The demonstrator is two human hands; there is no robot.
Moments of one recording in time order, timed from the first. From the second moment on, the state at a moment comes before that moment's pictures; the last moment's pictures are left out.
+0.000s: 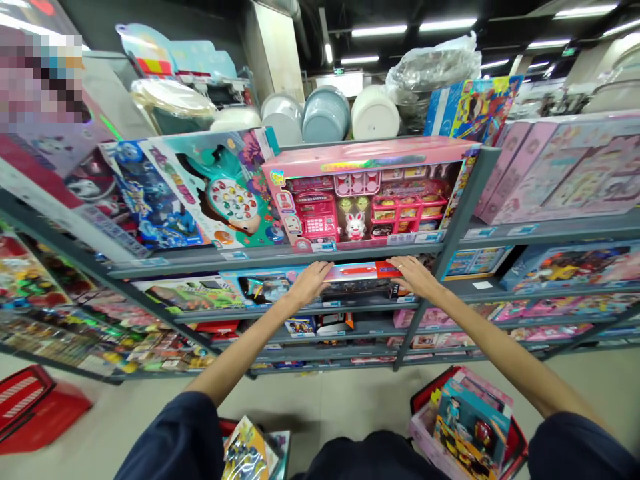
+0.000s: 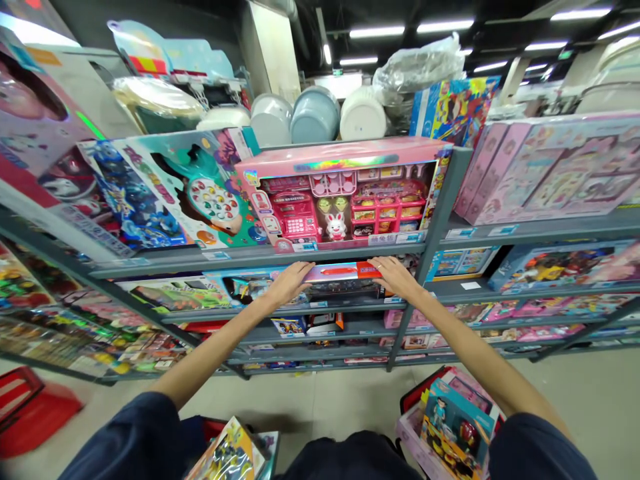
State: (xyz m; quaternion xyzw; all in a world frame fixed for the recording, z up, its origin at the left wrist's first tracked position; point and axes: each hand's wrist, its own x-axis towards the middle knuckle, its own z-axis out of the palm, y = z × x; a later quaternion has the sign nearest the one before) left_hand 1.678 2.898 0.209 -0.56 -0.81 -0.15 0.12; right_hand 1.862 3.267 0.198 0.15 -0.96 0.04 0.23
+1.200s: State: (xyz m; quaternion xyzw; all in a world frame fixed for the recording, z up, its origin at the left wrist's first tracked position) left_hand 1.691 2.914 0.104 -0.40 -0.91 -0.10 0.05; right_hand 1.821 3.188 0.105 0.00 -0.98 0.13 0.14
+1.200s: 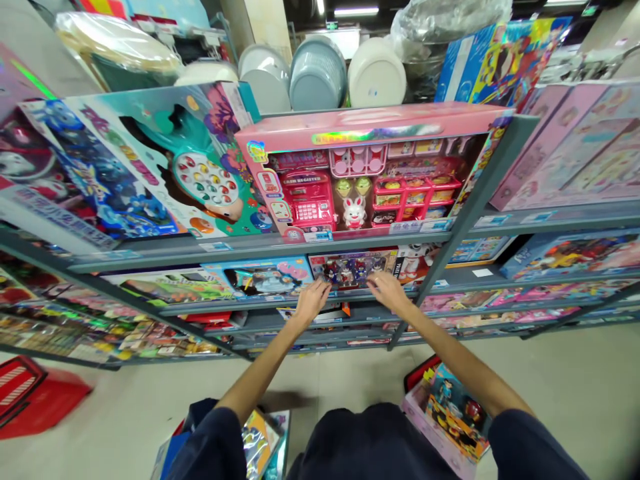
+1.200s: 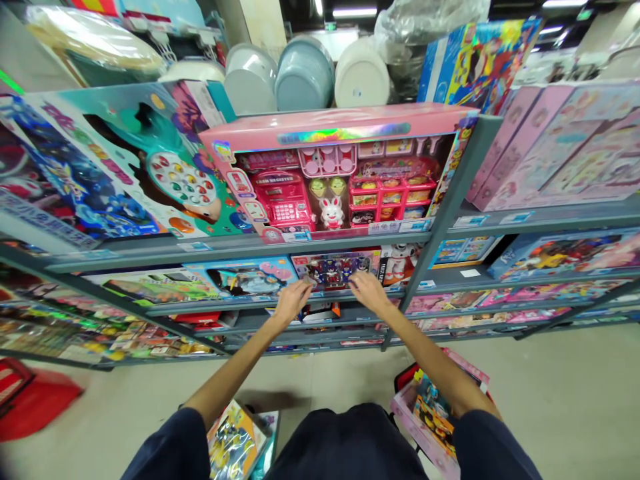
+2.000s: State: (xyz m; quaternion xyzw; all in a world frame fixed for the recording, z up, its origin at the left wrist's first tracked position) left_hand 1.662 2.904 0.035 -0.32 -0.94 -0.11 -0.01; right_hand 1.749 3.086 0.035 -0.11 -0.97 0.19 0.07
